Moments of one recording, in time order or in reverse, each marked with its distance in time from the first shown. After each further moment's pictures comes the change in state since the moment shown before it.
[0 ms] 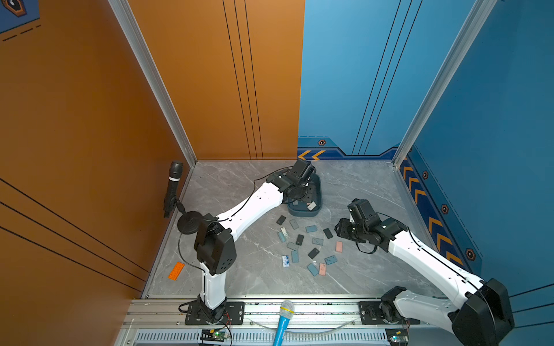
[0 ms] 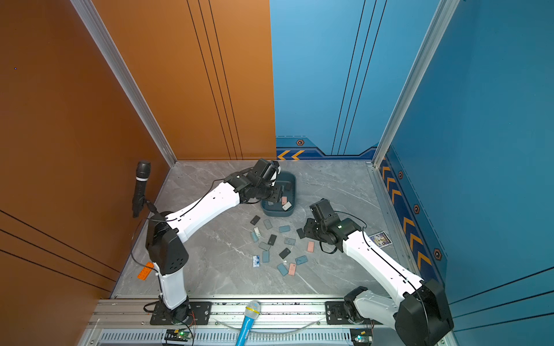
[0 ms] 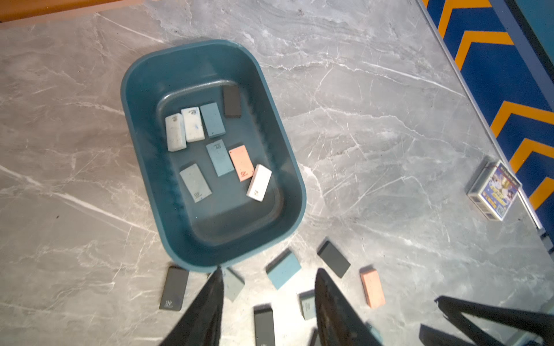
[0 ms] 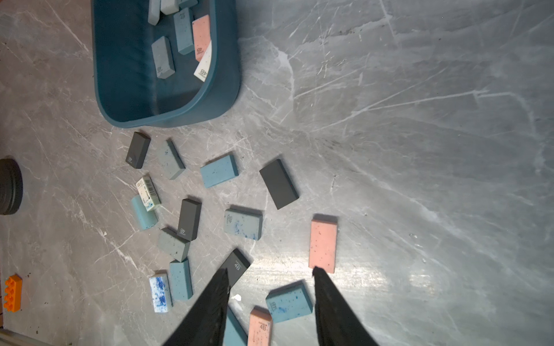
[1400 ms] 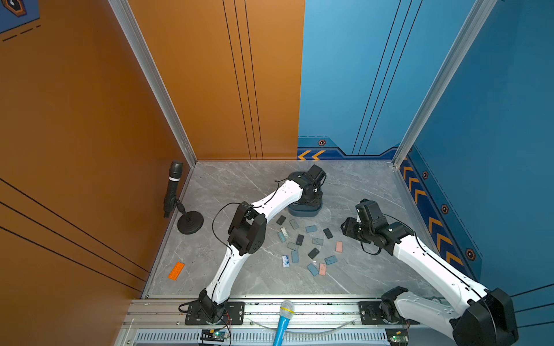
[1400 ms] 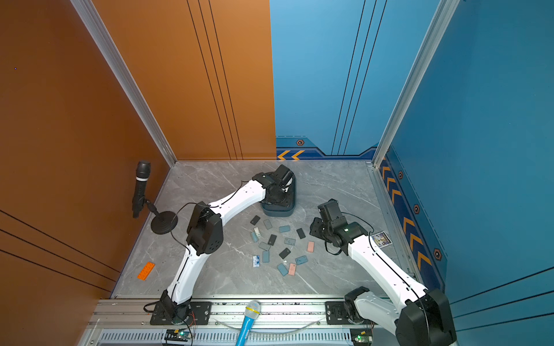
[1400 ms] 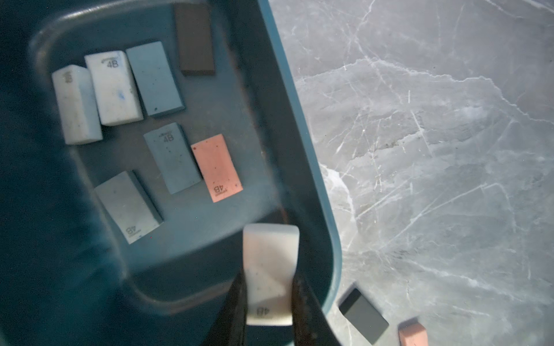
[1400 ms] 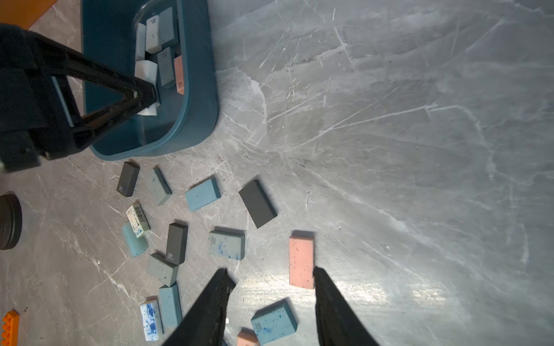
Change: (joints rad) left arm 0.012 0.482 0.391 -0.137 0.071 -0.024; right arm -0.103 -0.060 -0.075 0.057 0.005 -0.005
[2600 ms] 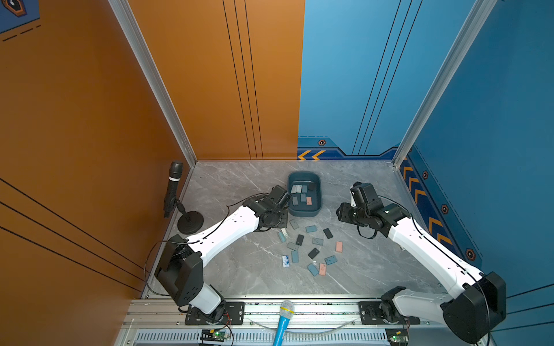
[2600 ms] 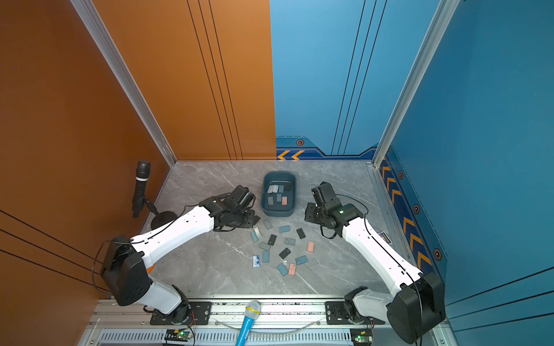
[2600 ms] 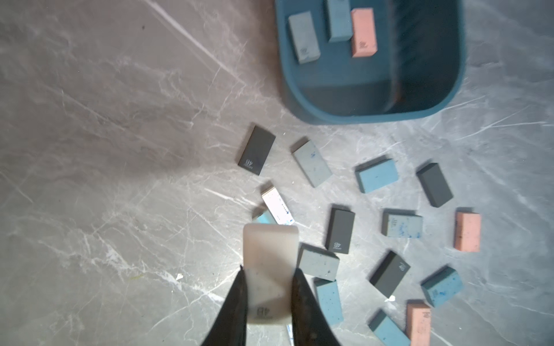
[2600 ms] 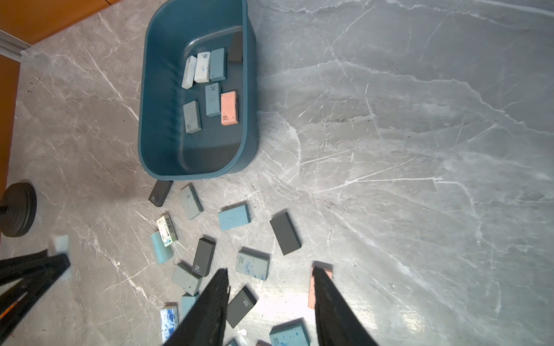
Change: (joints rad) left arm 0.014 -0.792 -0.874 0.104 -0.156 -0.165; right arm 0.035 0.150 0.271 -0.093 0.027 -0.112
